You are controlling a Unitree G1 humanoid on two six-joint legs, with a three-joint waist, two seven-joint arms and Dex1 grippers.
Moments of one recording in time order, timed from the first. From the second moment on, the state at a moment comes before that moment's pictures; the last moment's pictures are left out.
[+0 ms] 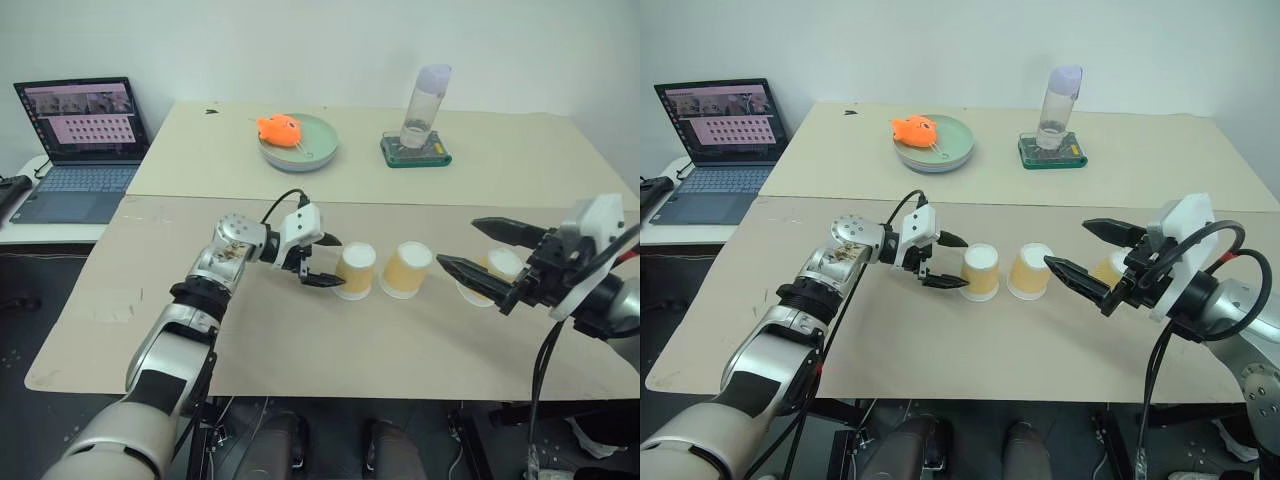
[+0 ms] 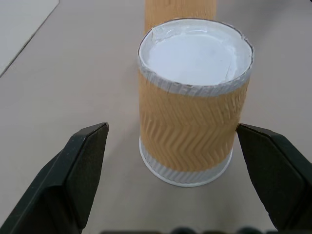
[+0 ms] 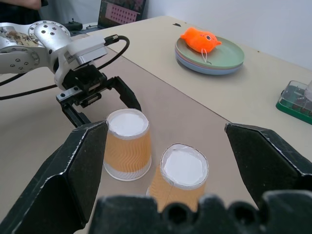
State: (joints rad) left arm -0.96 0.31 -0.24 0.76 -0.04 -0.02 -1.28; right arm -0.08 -0.85 -0.46 -0.64 0.85 0.71 0.63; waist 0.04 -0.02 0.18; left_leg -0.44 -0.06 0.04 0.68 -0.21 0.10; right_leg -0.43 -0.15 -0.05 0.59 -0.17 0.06
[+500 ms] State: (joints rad) left arm -0.97 0.36 -0.24 0.73 -0.05 0.00 -1.37; right arm -0.07 -0.86 -0.48 -0.64 0.85 0.71 0.63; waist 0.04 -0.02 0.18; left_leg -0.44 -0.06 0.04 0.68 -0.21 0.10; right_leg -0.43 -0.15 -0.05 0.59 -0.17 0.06
